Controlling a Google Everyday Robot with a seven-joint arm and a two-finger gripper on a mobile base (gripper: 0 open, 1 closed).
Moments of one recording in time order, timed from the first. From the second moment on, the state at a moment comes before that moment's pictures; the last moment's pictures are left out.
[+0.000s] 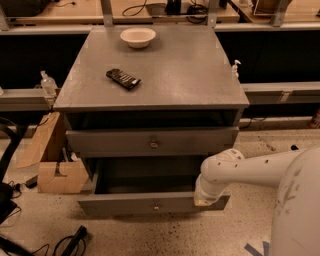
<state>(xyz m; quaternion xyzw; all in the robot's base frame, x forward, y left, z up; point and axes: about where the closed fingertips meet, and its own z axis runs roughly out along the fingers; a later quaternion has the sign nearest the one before) 0.513 -0.161 0.454 -0.71 0.70 0.01 0.08</state>
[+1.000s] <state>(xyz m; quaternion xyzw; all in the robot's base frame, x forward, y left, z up) 0.498 -0.181 0.485 -0.70 0.71 -0.03 0.08</state>
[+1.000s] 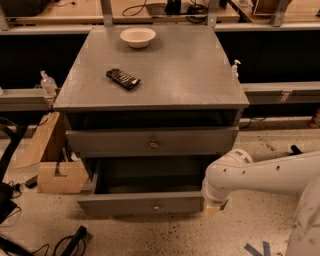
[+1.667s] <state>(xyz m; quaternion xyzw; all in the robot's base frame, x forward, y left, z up) 0.501 -0.174 0.475 -0.70 0.71 -0.02 0.08</state>
